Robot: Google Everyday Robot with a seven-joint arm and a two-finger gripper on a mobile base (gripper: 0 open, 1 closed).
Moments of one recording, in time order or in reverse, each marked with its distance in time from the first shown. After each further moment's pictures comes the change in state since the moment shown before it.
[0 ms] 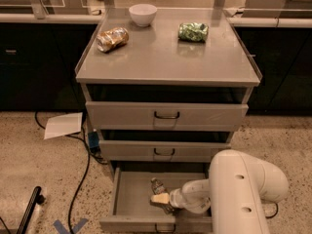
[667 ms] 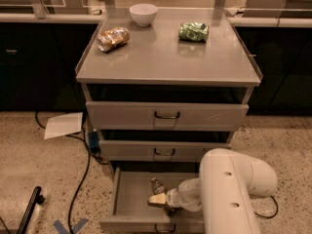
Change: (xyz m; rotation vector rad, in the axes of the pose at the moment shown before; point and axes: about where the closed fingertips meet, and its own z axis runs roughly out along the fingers) arm 0.002 0.007 0.018 -0.003 0.032 -0.024
